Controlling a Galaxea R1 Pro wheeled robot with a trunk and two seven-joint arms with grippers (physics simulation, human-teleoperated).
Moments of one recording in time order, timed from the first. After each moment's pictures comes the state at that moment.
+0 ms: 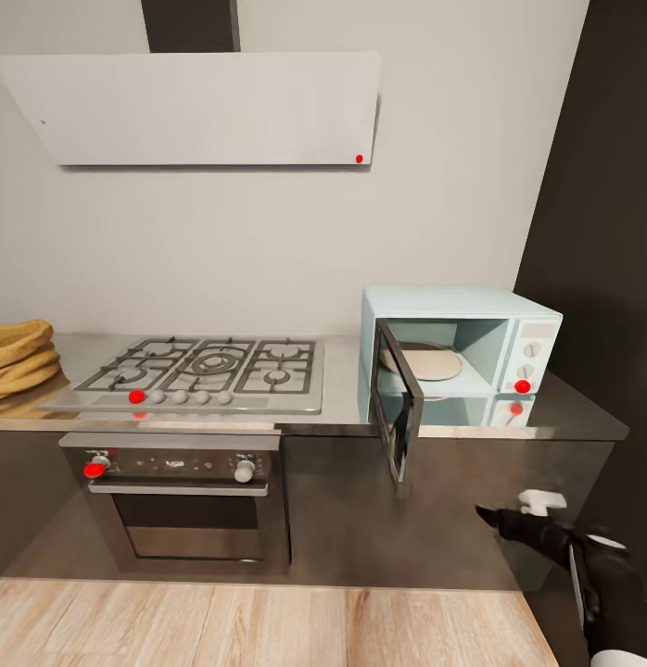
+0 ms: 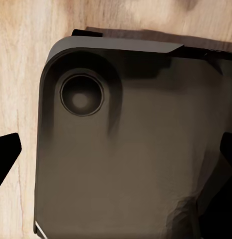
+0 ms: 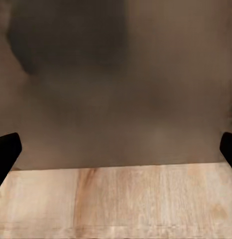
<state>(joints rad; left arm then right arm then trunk) 0.00 -0.03 0.02 -0.08 0.11 -0.05 -0.01 -0.45 -0.08 -0.64 -1.06 0.42 0.47 0.69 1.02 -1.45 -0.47</state>
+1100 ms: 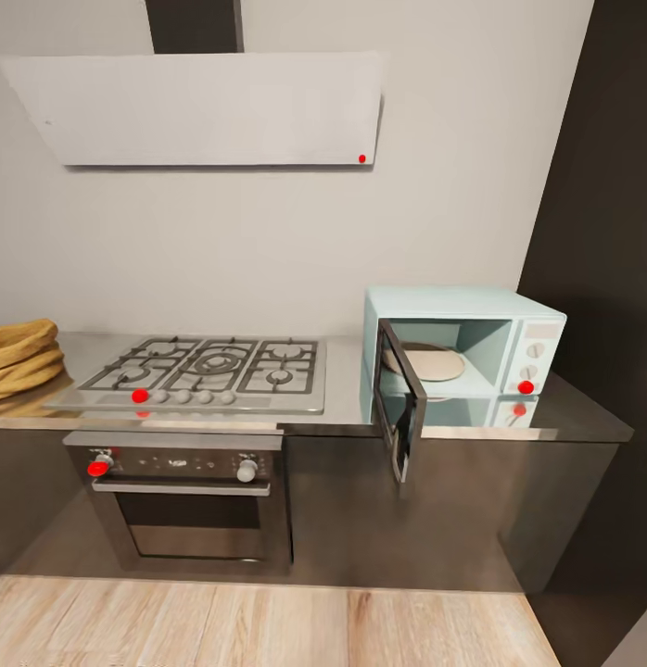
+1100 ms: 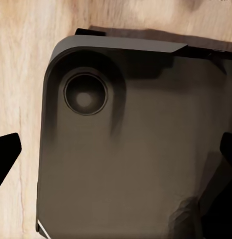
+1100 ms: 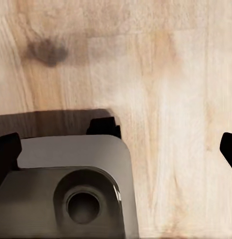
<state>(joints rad) 0.00 -0.03 0.02 -0.08 0.12 -0.05 0.00 -0.21 -0.14 -0.67 0.03 0.55 -0.08 0.12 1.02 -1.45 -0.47</state>
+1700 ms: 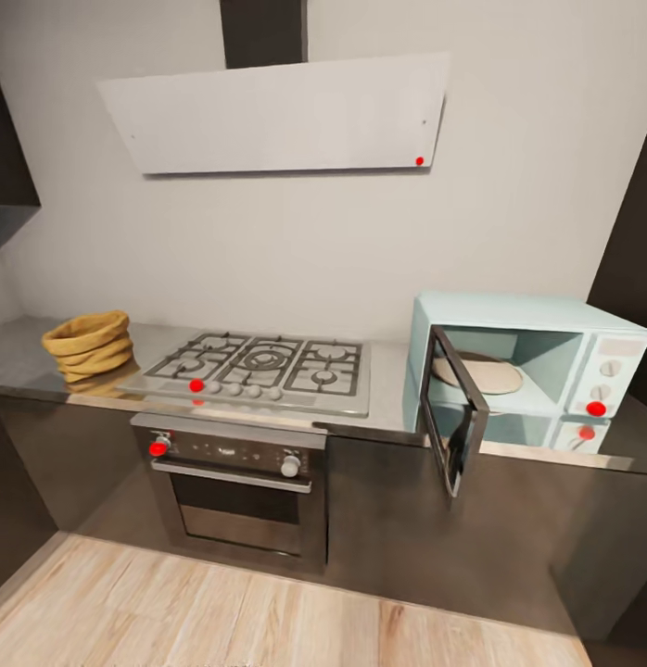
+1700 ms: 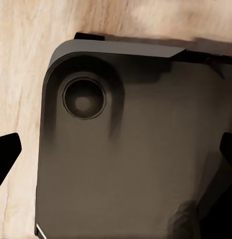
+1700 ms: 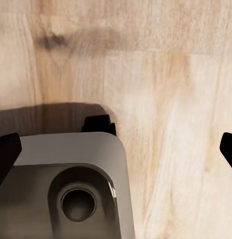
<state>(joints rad) 0.00 -0.03 0.02 -0.08 0.12 -0.05 0.00 -0.20 -0.14 -0.67 0.03 0.55 -0.08 0.10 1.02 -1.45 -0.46</state>
